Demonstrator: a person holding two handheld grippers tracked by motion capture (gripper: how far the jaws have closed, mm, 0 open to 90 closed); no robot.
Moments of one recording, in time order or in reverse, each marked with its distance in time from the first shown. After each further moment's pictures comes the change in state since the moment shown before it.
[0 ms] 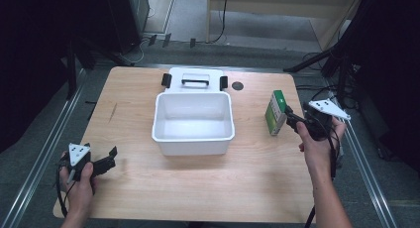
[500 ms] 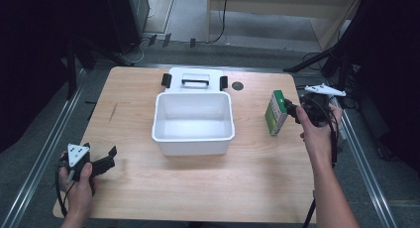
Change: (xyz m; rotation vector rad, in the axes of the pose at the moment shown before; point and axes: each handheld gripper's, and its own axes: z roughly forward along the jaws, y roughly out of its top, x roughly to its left) left arm 0.001 0.000 -0.001 -0.019 -0.008 -0.008; right arm -0.008 0.030 0.026 0.185 0.016 -0.006
